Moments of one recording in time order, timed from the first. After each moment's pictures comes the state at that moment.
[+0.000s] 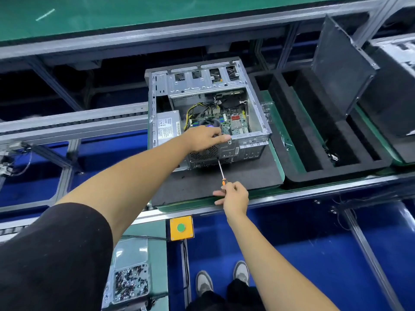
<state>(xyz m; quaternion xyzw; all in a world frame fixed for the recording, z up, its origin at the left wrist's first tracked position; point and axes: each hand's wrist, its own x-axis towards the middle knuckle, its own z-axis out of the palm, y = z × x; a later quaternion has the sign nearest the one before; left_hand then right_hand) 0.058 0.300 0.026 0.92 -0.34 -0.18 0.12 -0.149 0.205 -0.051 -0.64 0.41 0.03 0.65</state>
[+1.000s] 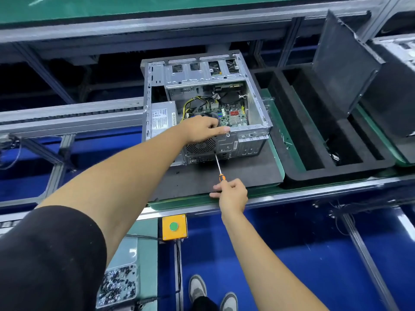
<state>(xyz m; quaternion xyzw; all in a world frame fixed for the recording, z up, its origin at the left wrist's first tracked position) 0.059 0.298 0.027 0.92 -0.31 -0.17 0.17 -0.149 0.210 -0.052 -0.64 0.44 0.01 0.63</state>
